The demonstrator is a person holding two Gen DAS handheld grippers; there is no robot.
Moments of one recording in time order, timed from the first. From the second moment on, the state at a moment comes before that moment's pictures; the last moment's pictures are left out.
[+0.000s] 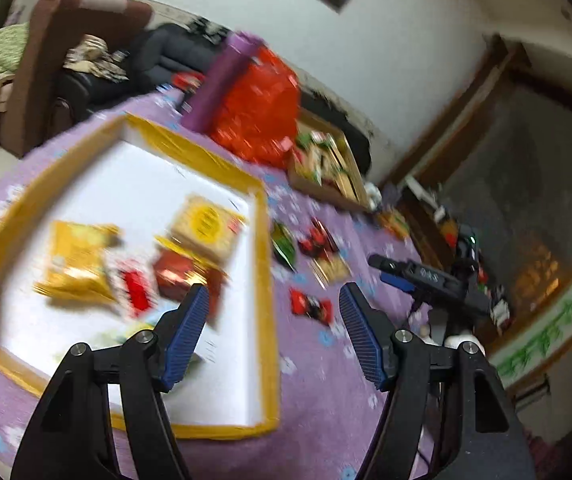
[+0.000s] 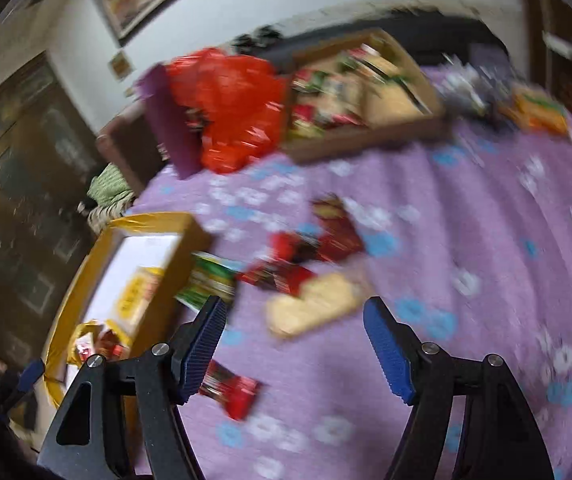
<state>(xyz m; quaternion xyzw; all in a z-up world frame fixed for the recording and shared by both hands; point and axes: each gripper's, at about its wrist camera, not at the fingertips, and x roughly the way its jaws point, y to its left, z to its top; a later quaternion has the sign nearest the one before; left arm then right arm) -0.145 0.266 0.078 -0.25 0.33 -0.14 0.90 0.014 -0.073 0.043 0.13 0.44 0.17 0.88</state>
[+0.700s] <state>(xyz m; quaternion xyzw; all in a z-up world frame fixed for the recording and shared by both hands) -0.135 0.219 0.076 -0.18 0.38 -0.11 0.90 -0.015 0.048 0.007 -0.09 0.42 0.27 0.86</state>
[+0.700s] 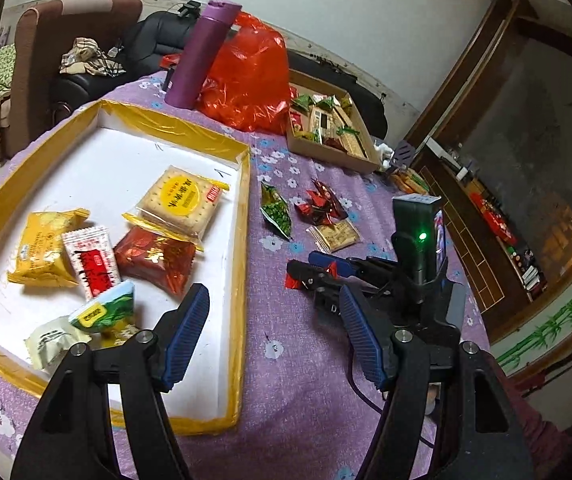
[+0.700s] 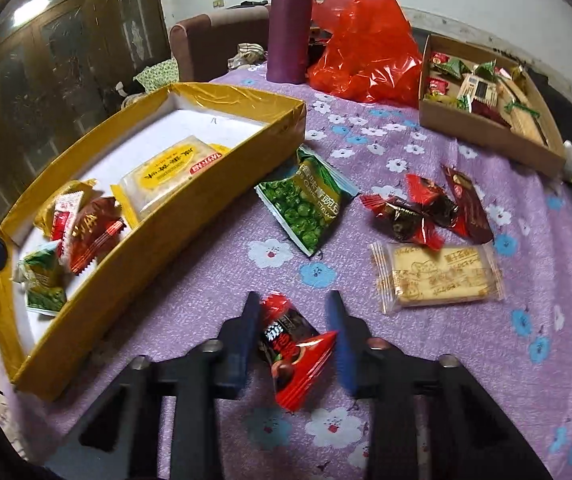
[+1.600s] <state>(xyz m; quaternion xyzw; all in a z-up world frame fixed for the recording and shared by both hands) 0.054 0.109 0.016 0.09 0.50 -0.06 0.86 0.022 -0.077 0.015 0.10 0.45 0.23 0.86</state>
